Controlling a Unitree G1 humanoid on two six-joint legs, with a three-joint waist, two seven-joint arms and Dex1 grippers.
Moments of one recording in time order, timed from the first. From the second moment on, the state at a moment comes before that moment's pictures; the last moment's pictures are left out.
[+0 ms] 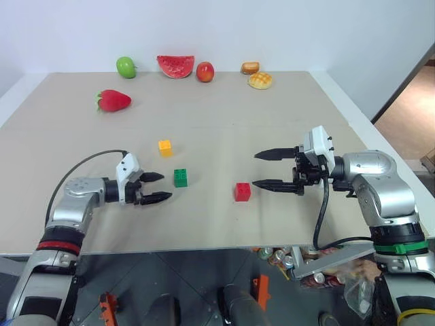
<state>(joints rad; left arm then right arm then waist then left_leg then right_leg) -0.62 0.57 -0.05 0.60 -0.25 0.06 -1.24 -0.57 -0.70 -0.01 -0.03 0.41 0.33 1.28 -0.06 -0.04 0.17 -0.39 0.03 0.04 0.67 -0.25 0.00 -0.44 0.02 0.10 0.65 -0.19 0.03</state>
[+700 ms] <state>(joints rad) -0.76 0.48 -0.08 0.80 -0.19 -0.04 -1.32 -0.51 -0.72 -0.04 -0.11 0.45 0.37 1.19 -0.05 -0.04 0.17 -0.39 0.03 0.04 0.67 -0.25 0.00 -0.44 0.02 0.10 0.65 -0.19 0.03</state>
